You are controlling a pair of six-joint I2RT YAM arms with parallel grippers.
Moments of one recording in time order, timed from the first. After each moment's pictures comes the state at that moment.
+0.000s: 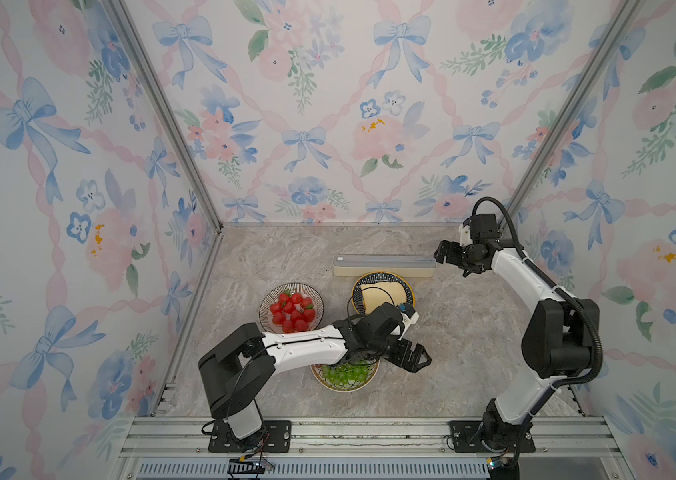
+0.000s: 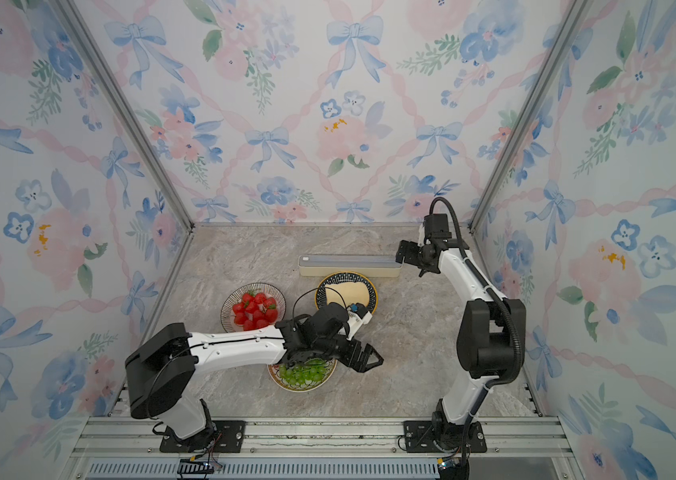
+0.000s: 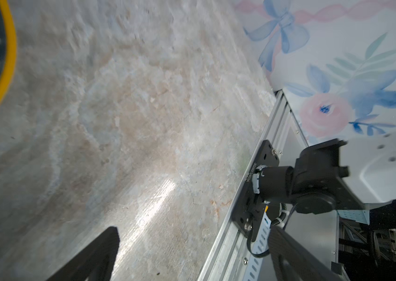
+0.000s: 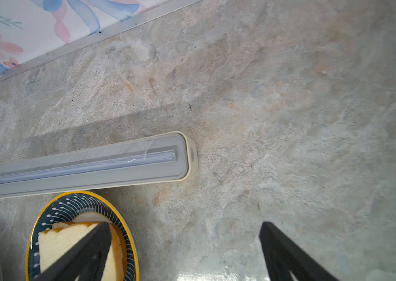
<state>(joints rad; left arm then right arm) -1.07 1.71 1.02 -0.07 0.34 -0.60 0.05 1.75 1.44 -0.63 -0.11 0.28</state>
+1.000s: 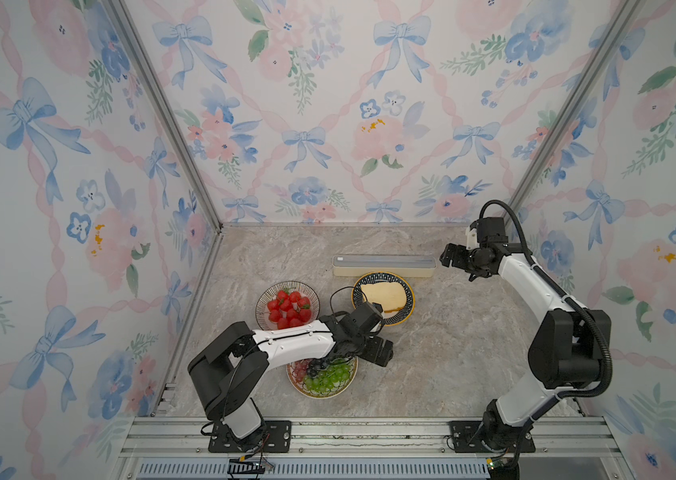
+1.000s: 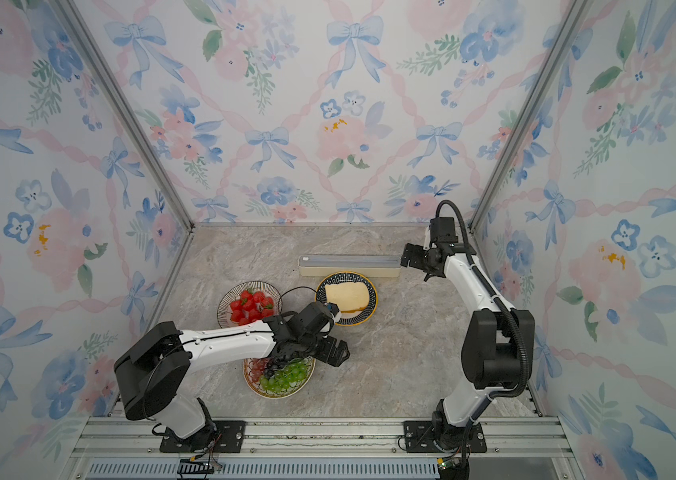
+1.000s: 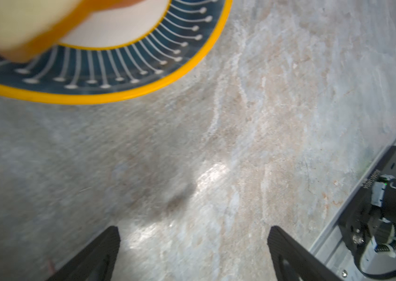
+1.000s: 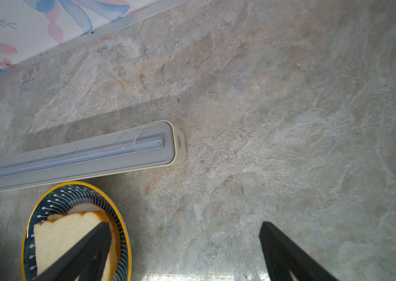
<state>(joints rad) -0.92 1.60 0.91 -0.33 0.13 -0.51 0.04 1.70 1.40 -0.65 -0.10 0.27</state>
